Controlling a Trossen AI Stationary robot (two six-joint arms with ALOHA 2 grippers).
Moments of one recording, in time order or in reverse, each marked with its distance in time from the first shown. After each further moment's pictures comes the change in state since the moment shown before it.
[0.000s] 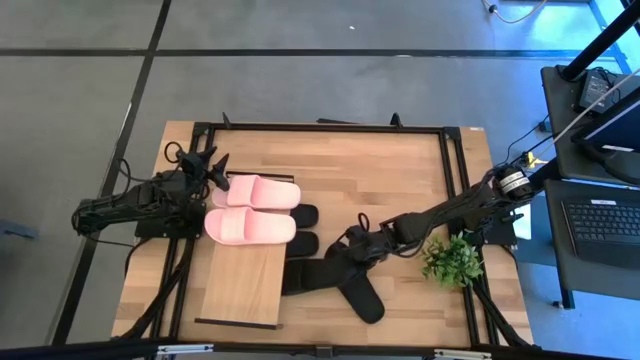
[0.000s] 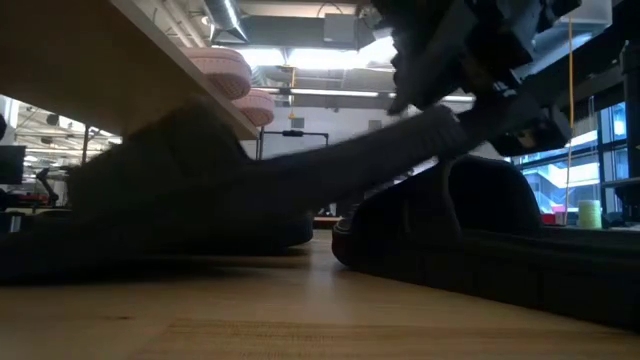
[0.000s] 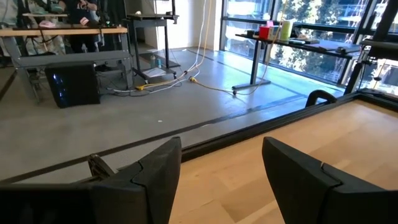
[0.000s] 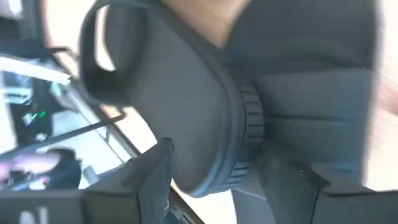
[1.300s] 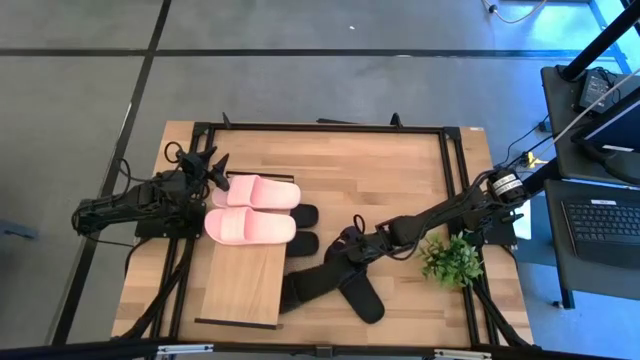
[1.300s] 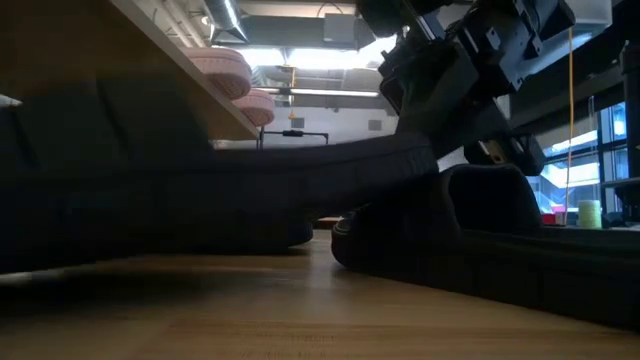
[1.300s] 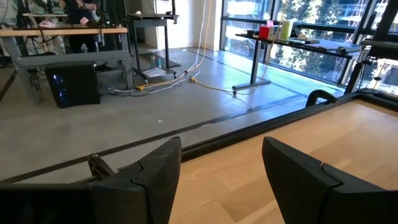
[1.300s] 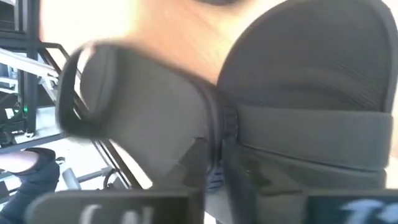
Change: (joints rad) left arm 0.000 0.000 0.000 -0.001 0.000 0.000; right arm -0.004 0.064 -0.013 0.075 0.034 -0.125
